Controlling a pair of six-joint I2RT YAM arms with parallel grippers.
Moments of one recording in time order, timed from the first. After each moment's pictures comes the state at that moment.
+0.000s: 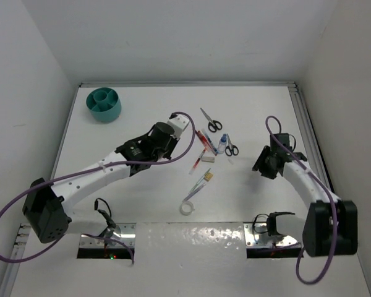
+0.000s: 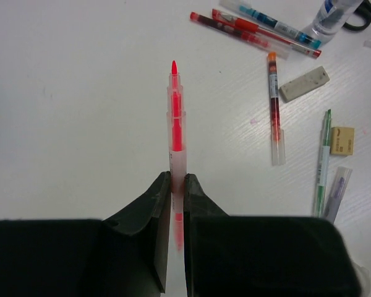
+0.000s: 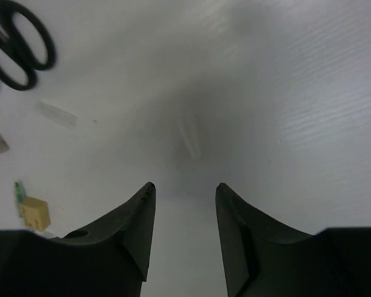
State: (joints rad) left arm -0.79 1.29 1.01 -0.39 -0.32 -0.01; right arm 0.02 1.13 0.60 -0.53 0.03 0.55
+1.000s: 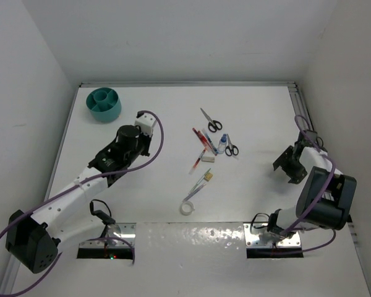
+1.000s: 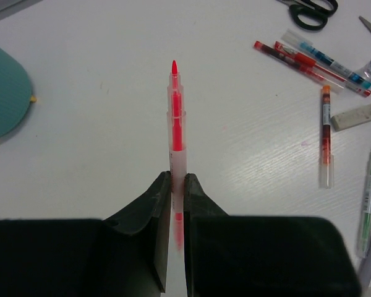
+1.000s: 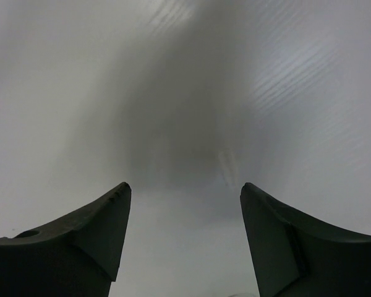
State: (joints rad) left arm -0.55 1.03 0.77 -0.21 -0.22 0.03; right arm -0.35 1.42 0.73 -0.58 0.09 0.44
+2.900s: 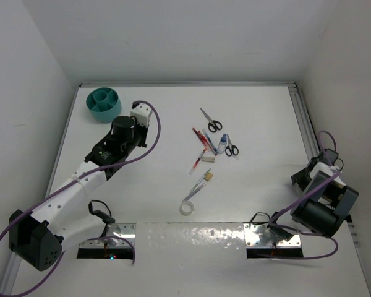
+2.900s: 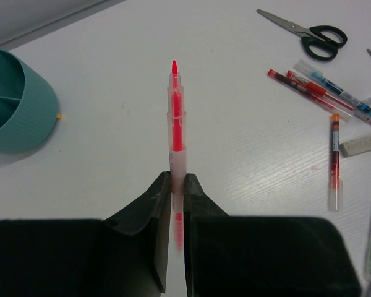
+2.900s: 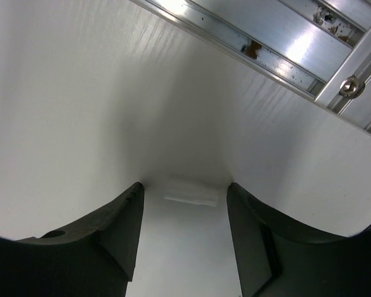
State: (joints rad) left arm -0.48 1.05 0.85 -0.21 -0.19 0.06; right arm -0.68 1.37 0.55 -0.40 0.12 0.41
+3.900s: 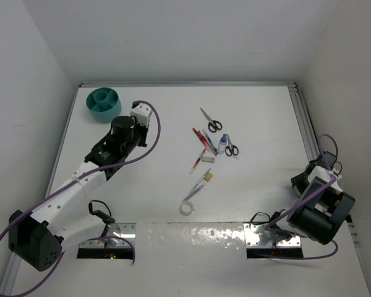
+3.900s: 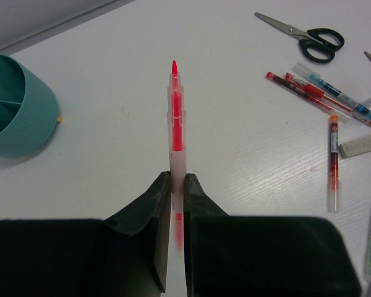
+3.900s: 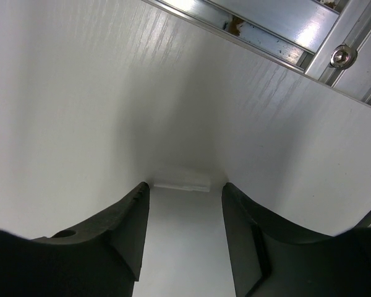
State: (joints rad) left arm -0.48 1.05 0.85 -0.20 -0.18 0.07; right arm -0.68 1.31 0.50 -0.42 0.13 0.49
